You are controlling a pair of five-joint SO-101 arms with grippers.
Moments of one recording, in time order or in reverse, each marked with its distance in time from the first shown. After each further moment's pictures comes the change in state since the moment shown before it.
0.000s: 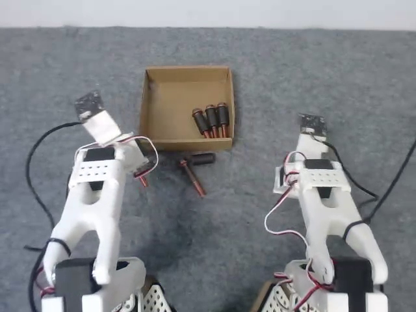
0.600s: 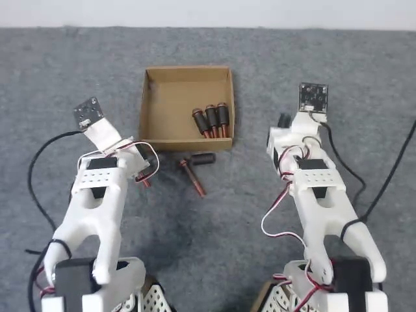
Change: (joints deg) left arm 0.0 0.0 5.5 -8.7 0.7; right arm -1.3 0.0 0.0 -36.4 0.2
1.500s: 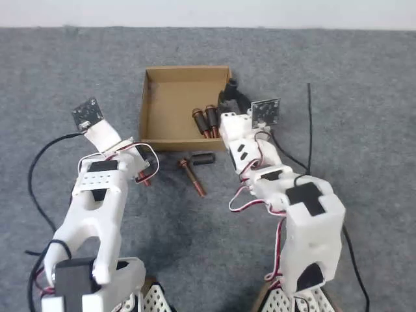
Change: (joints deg) left arm -0.2 0.0 2.0 -4.2 0.0; right arm -15.6 40.6 -10.4 -65.1 0.0
